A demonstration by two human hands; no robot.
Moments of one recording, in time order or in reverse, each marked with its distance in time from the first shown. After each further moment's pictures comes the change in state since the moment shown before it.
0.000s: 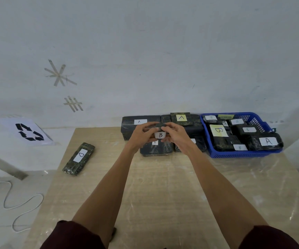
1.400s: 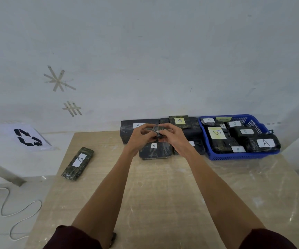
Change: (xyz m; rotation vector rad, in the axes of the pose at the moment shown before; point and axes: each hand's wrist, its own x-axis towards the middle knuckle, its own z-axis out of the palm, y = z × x) left_hand 0.000 0.004 -0.001 -0.021 0.021 0.003; right_hand 0.002 -0.001 0.003 0.028 0.000 -0.054
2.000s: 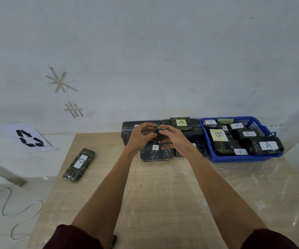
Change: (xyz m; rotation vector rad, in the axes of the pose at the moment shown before) left_hand 0.004 0.003 -0.008 0.139 0.049 0.123; right_hand 0.003 -0.009 0.000 -0.012 -0.095 0.135
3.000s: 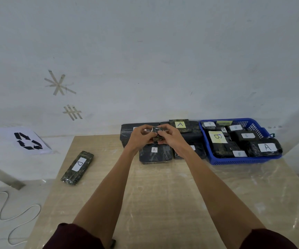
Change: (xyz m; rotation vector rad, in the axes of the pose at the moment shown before) left_hand 0.016 -0.001 0.006 -0.082 0.001 -0.179; right_hand 0.012 -0.001 0.002 -0.109 0.087 -0.140
